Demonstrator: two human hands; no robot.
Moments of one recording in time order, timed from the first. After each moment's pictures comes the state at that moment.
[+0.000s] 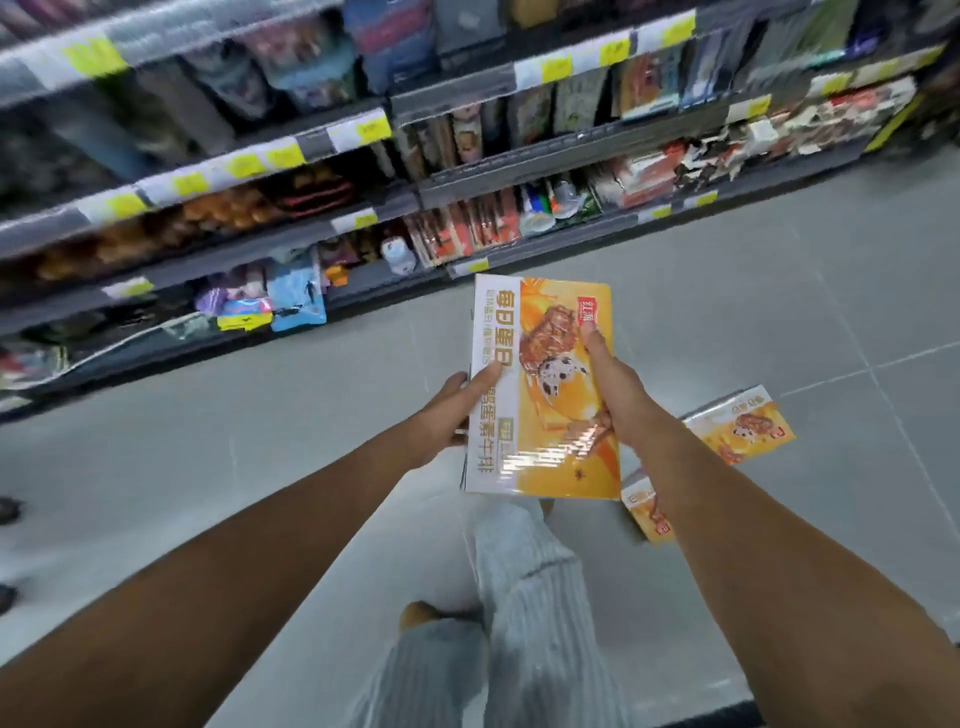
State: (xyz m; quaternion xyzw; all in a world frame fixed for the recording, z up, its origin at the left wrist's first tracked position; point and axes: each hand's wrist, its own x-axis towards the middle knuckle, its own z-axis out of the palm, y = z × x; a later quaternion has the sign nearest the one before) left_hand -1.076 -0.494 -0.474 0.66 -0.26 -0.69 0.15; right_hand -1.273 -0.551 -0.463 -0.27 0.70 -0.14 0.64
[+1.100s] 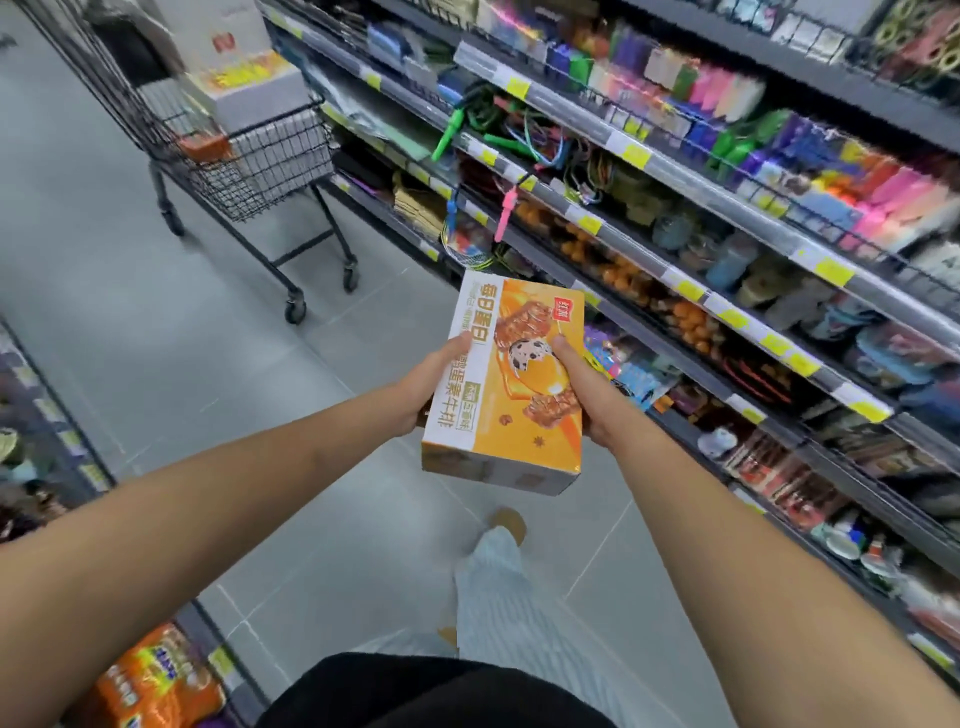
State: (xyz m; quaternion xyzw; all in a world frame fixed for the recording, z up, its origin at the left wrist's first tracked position) left_hand -0.690 -0.070 -0.331 0.62 0.02 -0.49 0.61; right_hand -0.785 -0.260 -0.301 -0.62 0.37 0.15 0.67
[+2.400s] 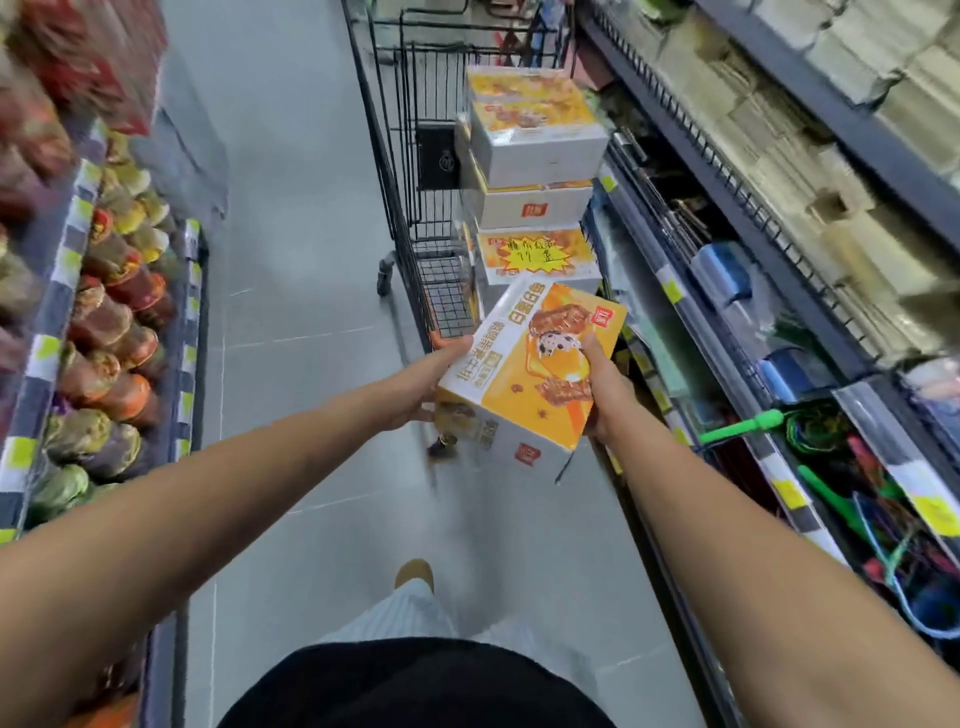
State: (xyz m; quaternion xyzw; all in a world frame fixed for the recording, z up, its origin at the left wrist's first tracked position) left_hand -0.088 0.181 -0.308 0.66 0.21 -0.30 0.66; right_hand -0.050 -0.036 -0.307 -0.68 0.31 0.21 0.63
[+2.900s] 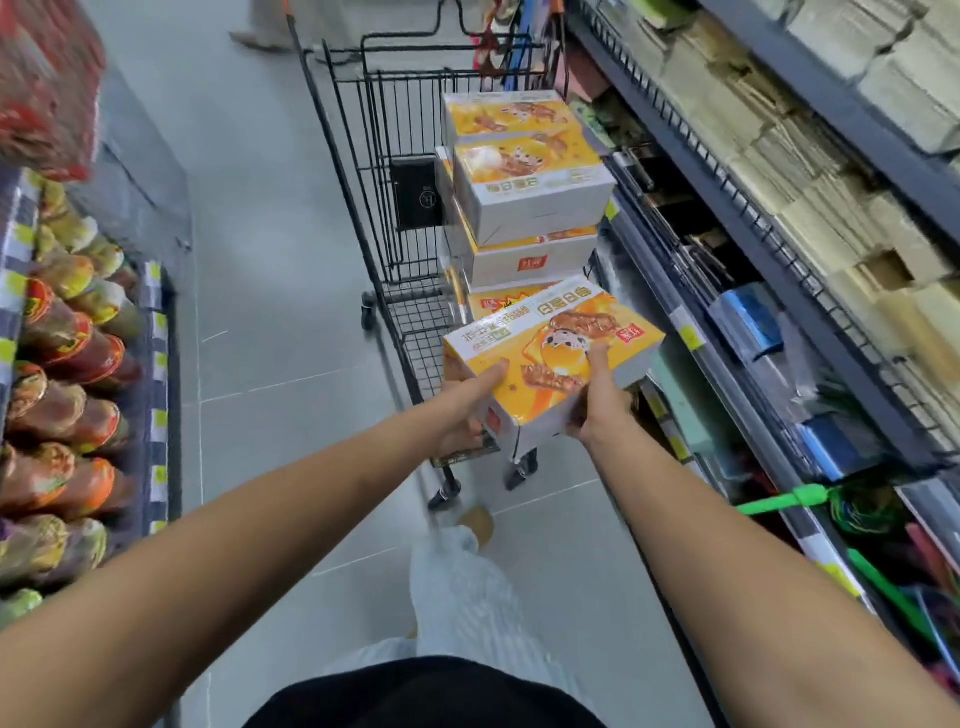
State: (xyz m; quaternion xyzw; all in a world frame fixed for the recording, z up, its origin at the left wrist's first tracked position) left_hand 0.097 0.174 -0.342 0.55 0.30 -0.32 0.71; right_hand 0.124 0.008 -0.341 -0.58 0.43 0.10 0.69
